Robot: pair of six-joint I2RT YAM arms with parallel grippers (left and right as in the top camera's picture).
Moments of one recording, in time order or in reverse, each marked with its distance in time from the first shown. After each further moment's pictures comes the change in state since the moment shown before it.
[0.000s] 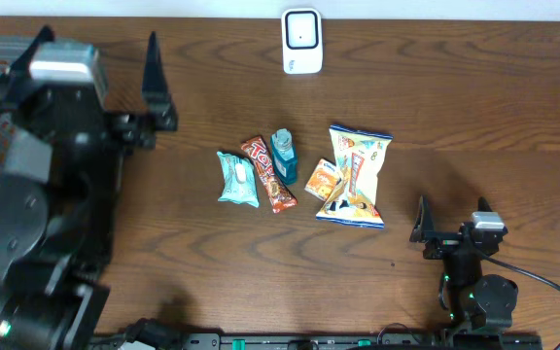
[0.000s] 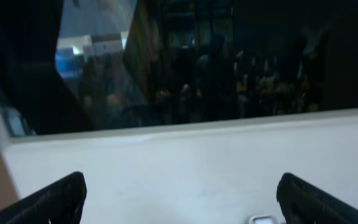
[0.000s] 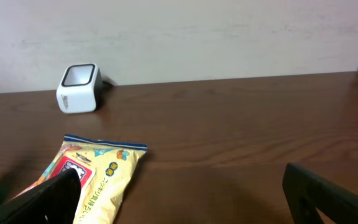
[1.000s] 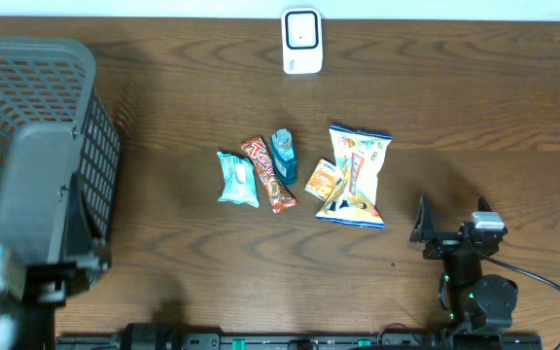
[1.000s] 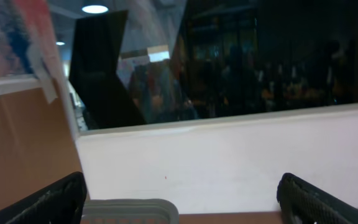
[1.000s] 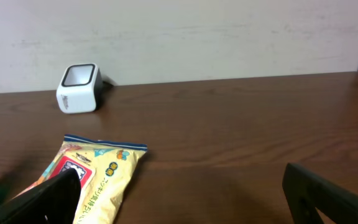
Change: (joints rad) left arm 0.361 -0.416 -0.076 -0.275 0.264 -0.003; right arm 0.000 0.000 0.000 0.000 0.000 0.000
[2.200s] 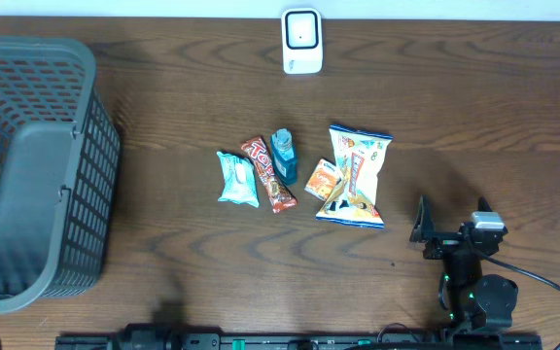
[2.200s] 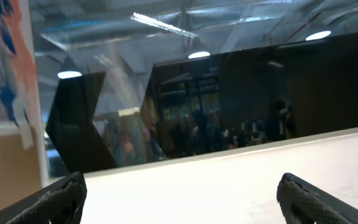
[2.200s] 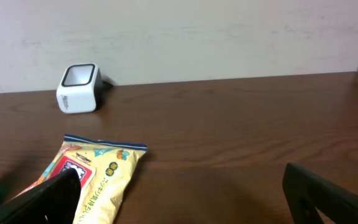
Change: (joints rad) left arm 0.001 -0.486 -0.216 0.000 0.183 -0.024; right arm 0.000 0.000 0.000 0.000 0.000 0.000
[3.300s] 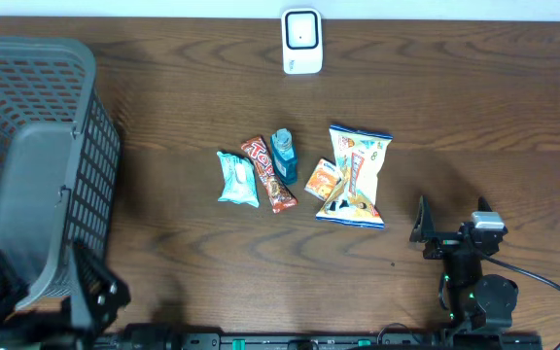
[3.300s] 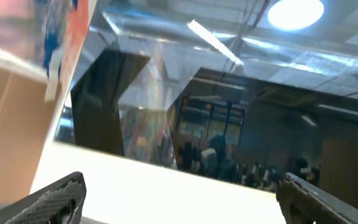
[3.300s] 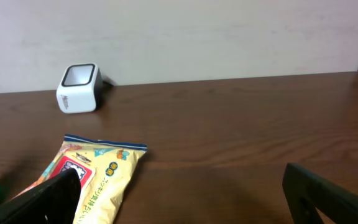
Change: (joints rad) left arm 0.001 0.000 -0.424 0.502 -0.245 -0.317; right arm 0.000 0.000 0.000 0.000 0.000 0.000
